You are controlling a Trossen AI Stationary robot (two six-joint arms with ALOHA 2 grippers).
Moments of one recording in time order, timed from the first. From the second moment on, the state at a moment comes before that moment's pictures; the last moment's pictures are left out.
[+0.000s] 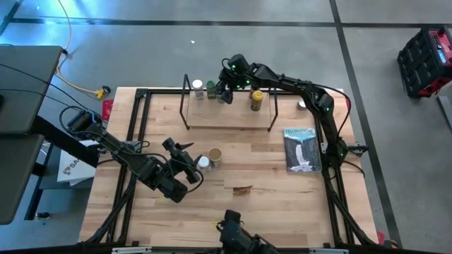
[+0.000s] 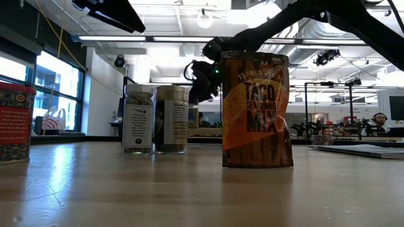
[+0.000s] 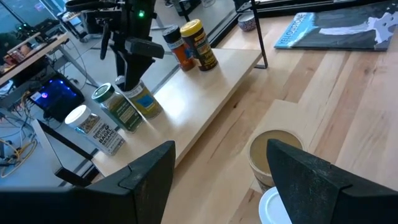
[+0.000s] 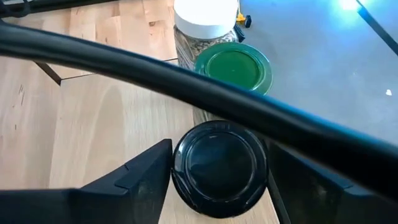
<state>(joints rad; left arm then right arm) -0.57 1.45 1.08 -0.81 -1.17 -0.76 -0.60 2.19 1.86 -0.41 -0.28 -0.27</state>
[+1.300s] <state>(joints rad) -0.57 1.45 1.08 -0.81 -1.17 -0.76 -0.60 2.19 1.88 -0.38 -0.23 -0.34</state>
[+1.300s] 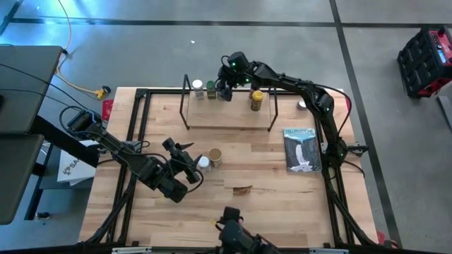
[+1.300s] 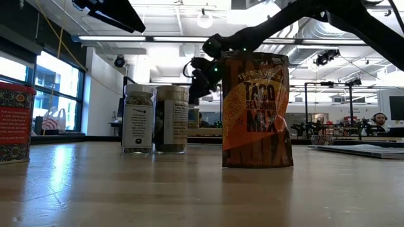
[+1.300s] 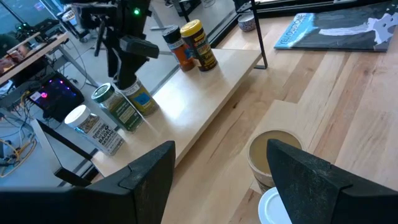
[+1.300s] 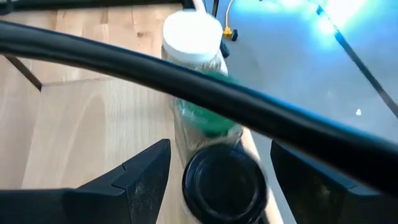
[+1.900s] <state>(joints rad) -0.62 1.45 1.08 -0.81 -1.17 -0.76 -0.47 2.18 2.21 -1.04 -0.17 -0.45</state>
